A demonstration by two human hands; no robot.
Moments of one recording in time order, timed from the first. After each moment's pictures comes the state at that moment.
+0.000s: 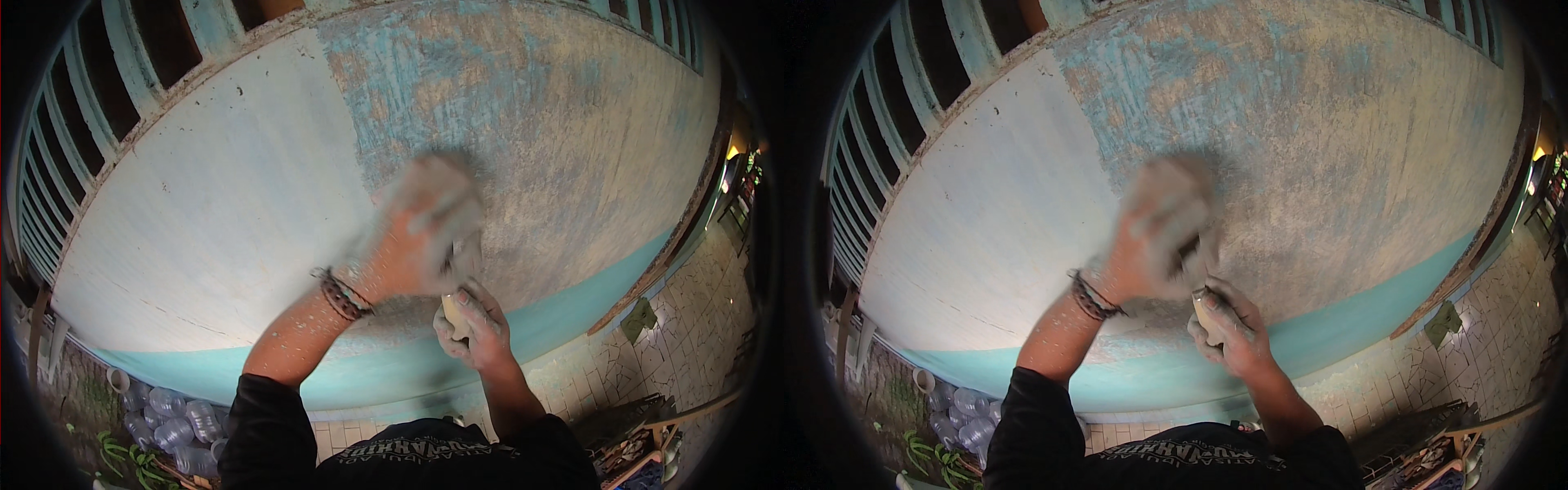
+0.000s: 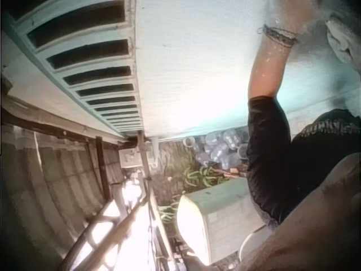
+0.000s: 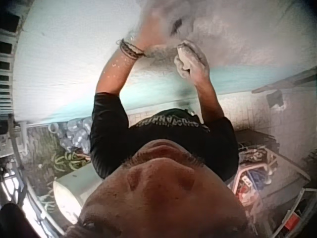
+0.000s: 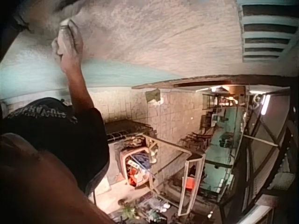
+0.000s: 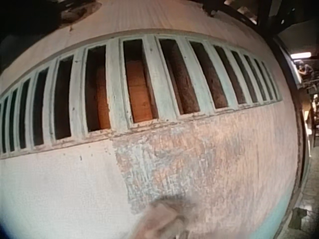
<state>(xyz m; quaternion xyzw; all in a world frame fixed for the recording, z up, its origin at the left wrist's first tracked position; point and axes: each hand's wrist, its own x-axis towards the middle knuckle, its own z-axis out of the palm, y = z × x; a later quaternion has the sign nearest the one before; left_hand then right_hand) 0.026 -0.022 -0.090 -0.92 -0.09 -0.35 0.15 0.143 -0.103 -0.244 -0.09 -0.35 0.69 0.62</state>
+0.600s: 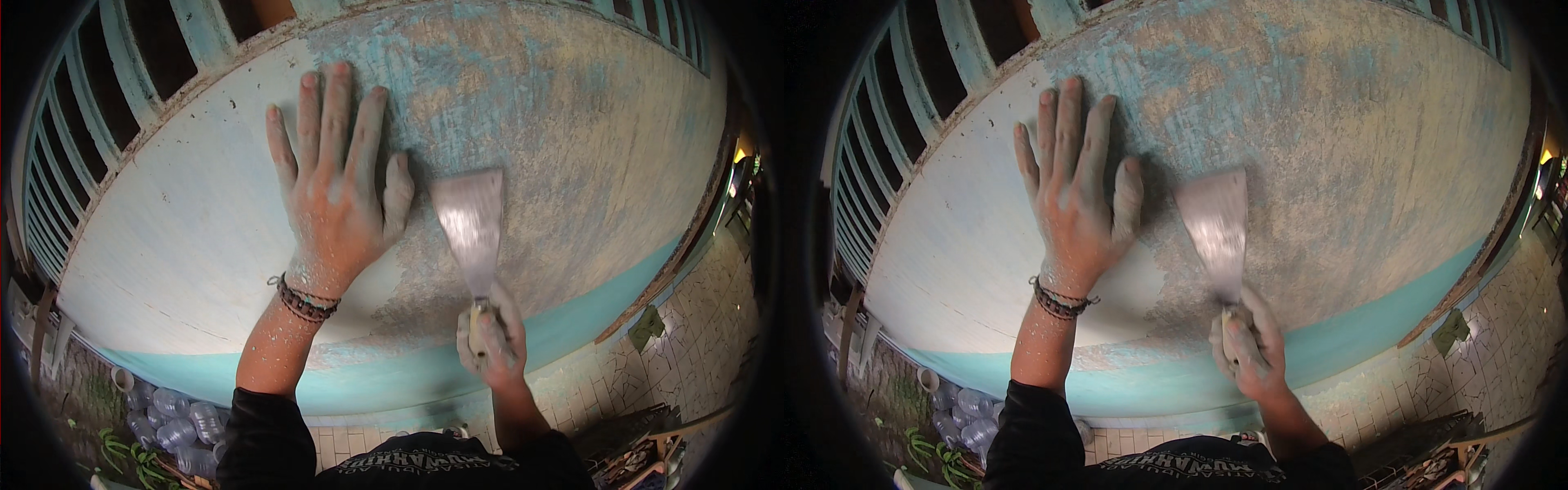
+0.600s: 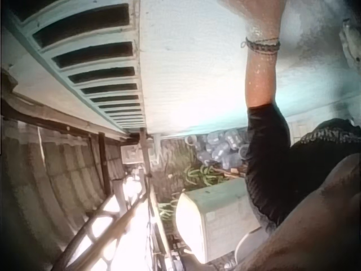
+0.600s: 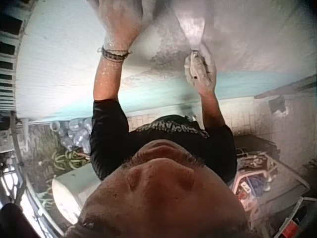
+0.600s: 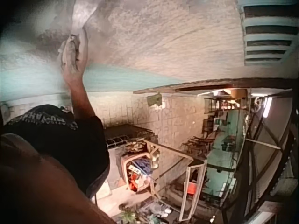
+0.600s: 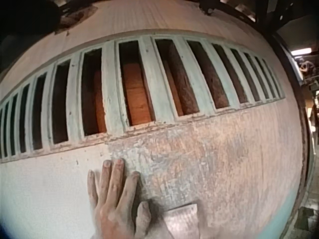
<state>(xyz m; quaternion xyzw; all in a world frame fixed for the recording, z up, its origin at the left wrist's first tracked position) 0.002 -0.014 -0.061 -0.72 -0.33 -0.41 0.45 0.144 -0.104 -0.241 -0.13 -0.48 0.46 0.74</state>
